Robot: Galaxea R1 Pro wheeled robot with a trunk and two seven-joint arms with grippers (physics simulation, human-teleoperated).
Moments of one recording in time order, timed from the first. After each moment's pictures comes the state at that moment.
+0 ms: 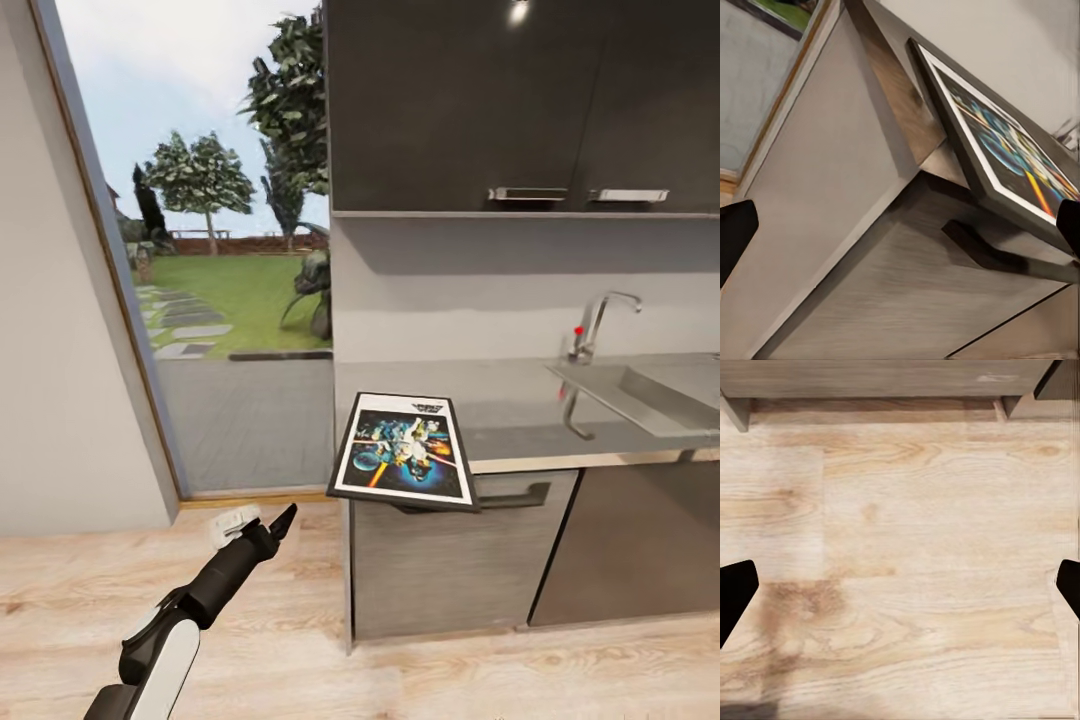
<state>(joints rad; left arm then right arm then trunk) -0.14 -0.01 -0.05 -1.55 0.59 0.33 -0.12 -0.12 -0.06 0.01 -0.34 0.01 -0.29 0.00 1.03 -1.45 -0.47</state>
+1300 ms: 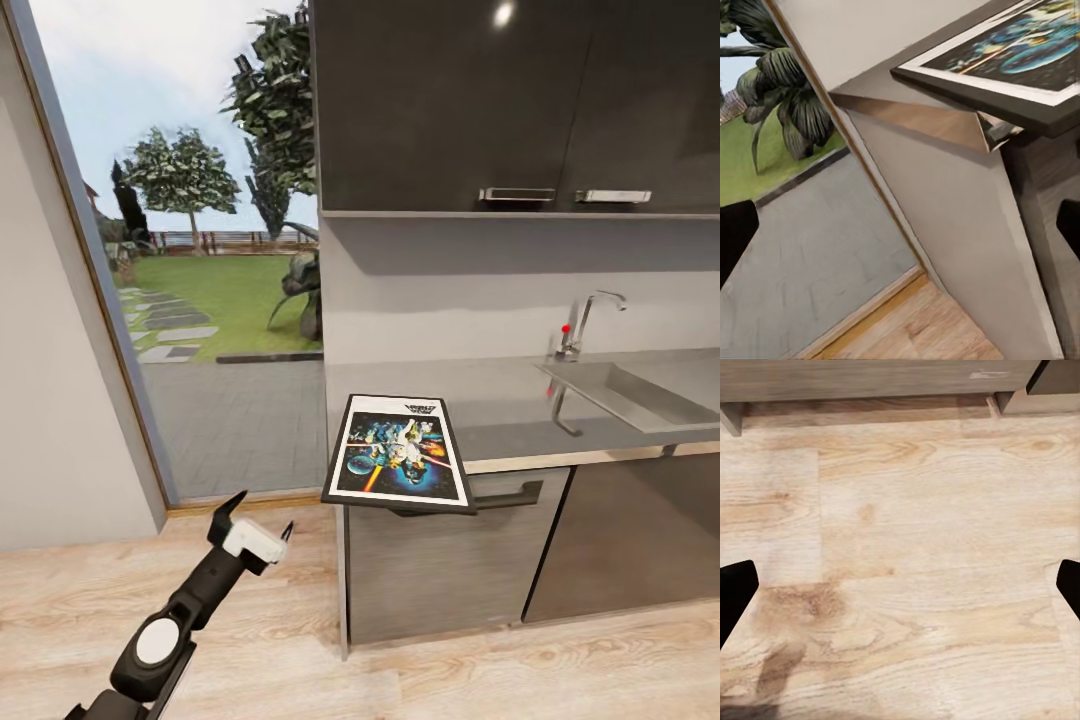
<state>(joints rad) -0.14 0.13 -0.20 -1.57 -0.29 0.08 -0.15 -0.12 -0.06 0.01 -0.34 0.01 -0.29 0.00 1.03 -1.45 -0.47</state>
